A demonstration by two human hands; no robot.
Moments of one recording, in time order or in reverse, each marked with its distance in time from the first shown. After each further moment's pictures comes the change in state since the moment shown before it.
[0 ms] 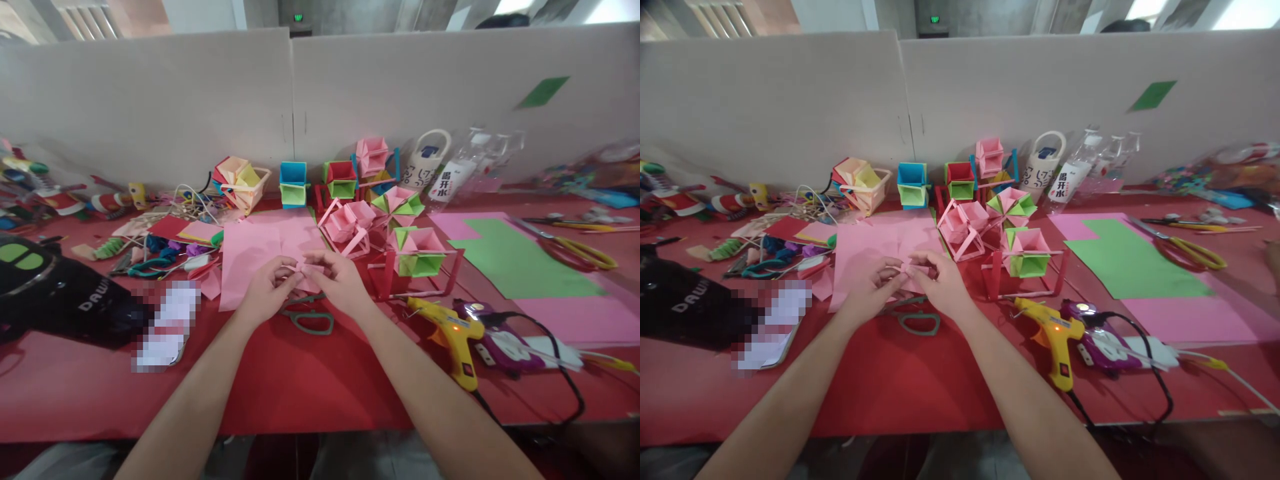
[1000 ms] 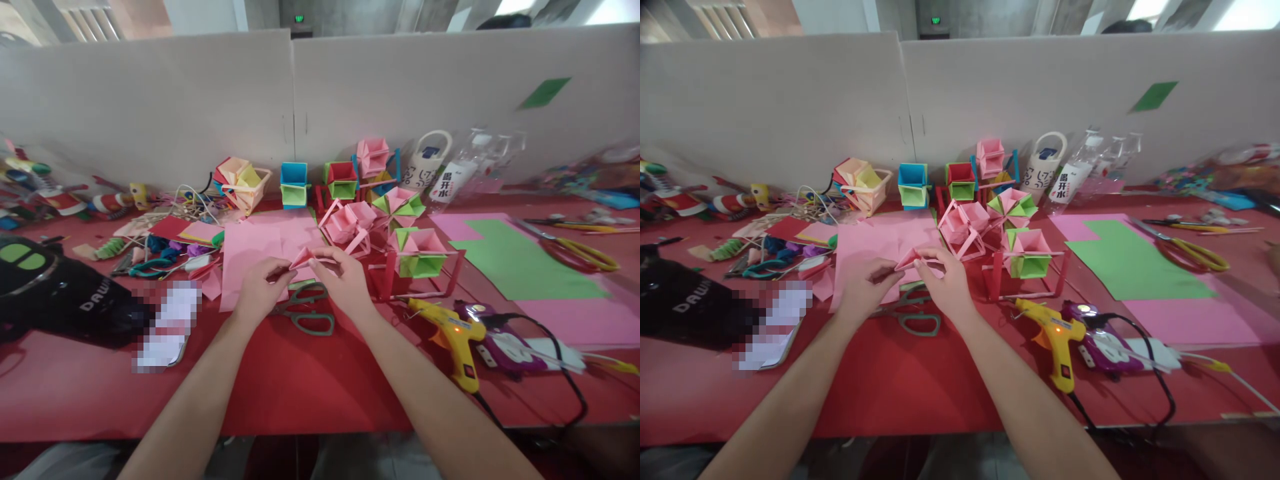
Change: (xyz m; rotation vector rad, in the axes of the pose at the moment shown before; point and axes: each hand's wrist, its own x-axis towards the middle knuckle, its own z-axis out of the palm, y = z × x) left_hand 0.008 -0.014 -0.012 0.370 0.243 0.303; right_hand -0.001 0.005 0.002 0.043 0.163 0.012
